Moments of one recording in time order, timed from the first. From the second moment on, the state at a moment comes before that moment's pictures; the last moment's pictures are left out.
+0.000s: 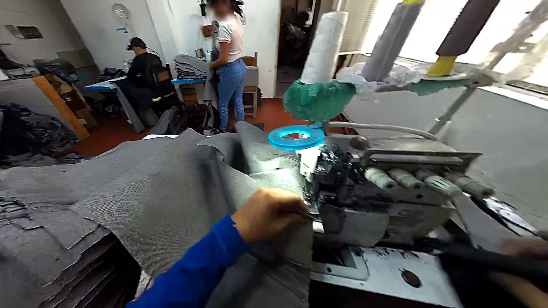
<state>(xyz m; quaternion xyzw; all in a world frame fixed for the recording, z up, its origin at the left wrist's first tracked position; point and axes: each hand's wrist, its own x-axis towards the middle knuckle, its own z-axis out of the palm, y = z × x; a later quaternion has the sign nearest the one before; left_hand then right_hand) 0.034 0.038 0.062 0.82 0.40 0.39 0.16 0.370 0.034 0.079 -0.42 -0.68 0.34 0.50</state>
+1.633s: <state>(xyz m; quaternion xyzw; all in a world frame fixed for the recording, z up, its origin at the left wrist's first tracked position) 0.050 -0.001 0.085 0.78 0.40 0.49 0.04 0.196 -0.010 -0.023 -0.24 -0.62 0.28 0.70</state>
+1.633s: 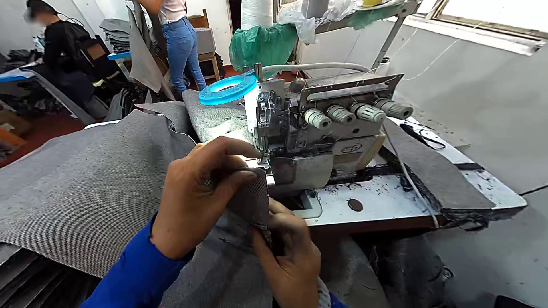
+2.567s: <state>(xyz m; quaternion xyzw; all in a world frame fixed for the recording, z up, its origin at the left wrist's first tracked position) 0.059 -0.037 0.142 0.79 0.35 0.50 -0.01 0.196 -0.034 0.009 -0.18 -0.58 0.29 0.74</state>
